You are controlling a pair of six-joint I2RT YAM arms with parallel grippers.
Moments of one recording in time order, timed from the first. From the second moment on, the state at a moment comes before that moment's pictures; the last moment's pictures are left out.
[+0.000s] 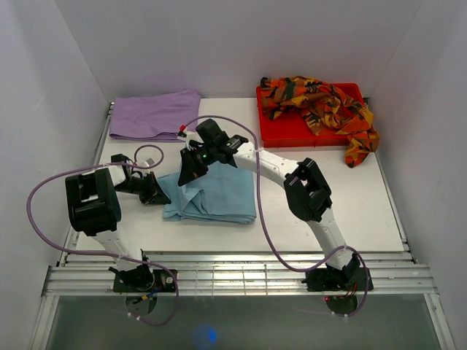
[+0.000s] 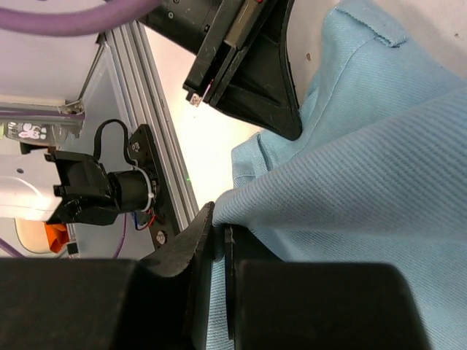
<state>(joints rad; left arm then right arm) 0.25 1.77 0.92 -0.63 0.72 0.01 0.88 2.24 1.93 -0.39 -0.74 0.40</state>
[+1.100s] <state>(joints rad) 0.25 1.75 0.92 -0.66 0.65 0.02 0.92 2.35 2.00 -0.31 -0.73 0.52</state>
